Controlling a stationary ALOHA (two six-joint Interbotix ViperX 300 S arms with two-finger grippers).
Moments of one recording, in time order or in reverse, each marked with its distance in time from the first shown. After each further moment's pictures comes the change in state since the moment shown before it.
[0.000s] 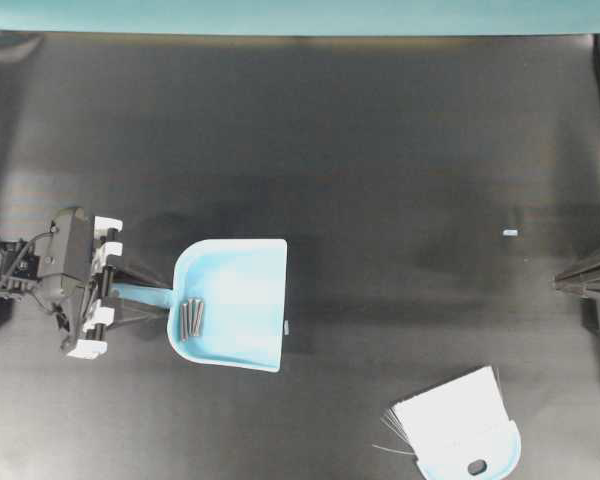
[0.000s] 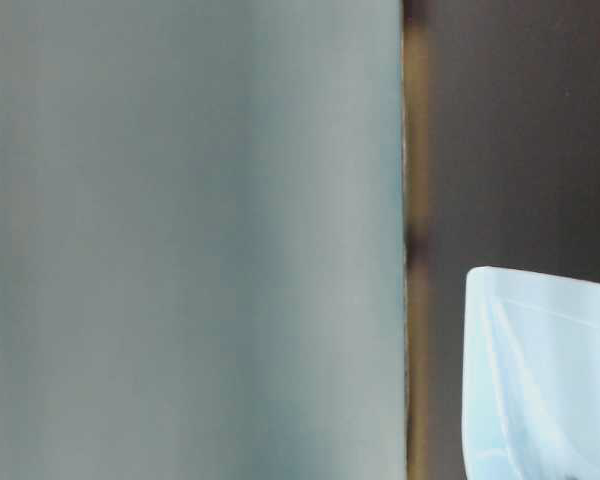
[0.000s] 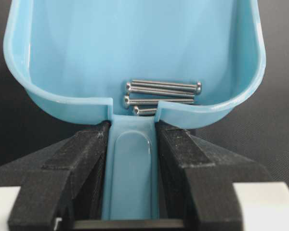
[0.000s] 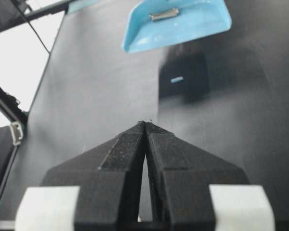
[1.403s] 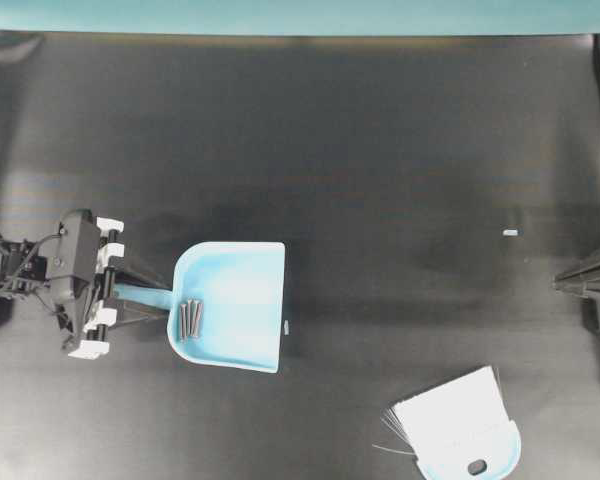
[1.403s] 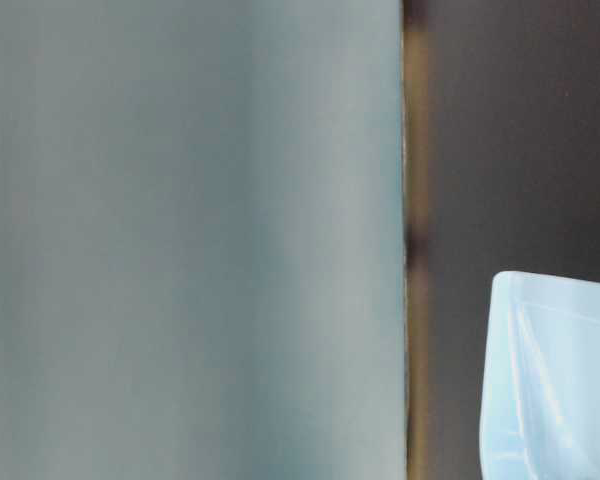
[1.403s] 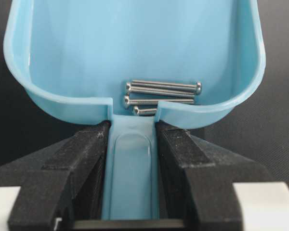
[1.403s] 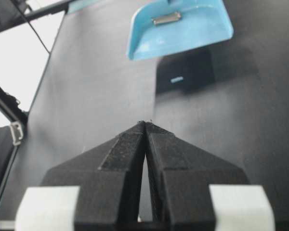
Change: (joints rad) left arm 0.002 -0.002 -0.015 0.000 0.074 0.009; right arm 0.000 0.000 0.000 0.000 0.000 0.000
